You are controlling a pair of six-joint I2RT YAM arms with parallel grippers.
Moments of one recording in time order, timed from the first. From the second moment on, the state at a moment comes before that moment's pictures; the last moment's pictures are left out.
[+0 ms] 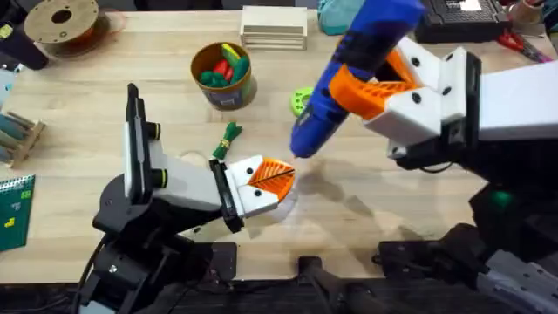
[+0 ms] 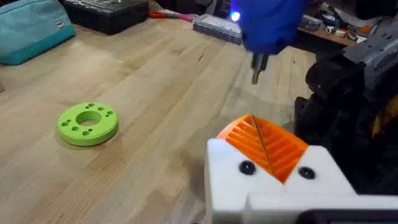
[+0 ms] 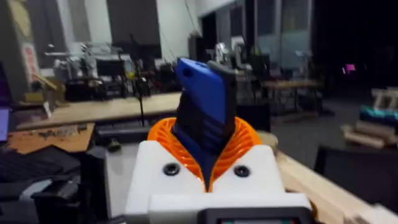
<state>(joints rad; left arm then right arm) -0.35 0.01 0.03 -0.12 0.87 -0.10 0.58 0.72 0.36 0.84 -0.56 0.27</state>
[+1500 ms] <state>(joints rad) -0.35 0.01 0.03 -0.12 0.87 -0.10 0.78 1.09 0.45 1.10 -0.48 0.30</state>
